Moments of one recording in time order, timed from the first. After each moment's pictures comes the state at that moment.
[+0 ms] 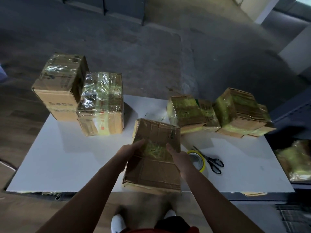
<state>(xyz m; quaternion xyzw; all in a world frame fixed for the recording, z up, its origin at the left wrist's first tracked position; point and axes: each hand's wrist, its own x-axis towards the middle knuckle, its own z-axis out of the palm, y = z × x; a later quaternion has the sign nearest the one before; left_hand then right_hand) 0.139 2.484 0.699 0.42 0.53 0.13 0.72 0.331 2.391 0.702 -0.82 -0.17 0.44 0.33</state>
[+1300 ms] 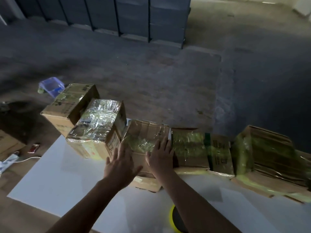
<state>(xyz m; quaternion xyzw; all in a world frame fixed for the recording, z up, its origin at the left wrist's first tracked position) 0.236 2.508 0.730 0.77 0.62 -0.04 0.11 0.390 2.530 0.703 -0.75 -0.65 0.13 0.04</state>
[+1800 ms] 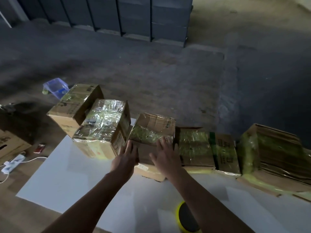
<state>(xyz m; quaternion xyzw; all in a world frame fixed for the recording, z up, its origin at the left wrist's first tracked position) 0.229 2.532 0.718 0.81 0.58 -0.05 0.05 0.404 2.529 0.702 -0.68 -0.72 0.11 0.05</state>
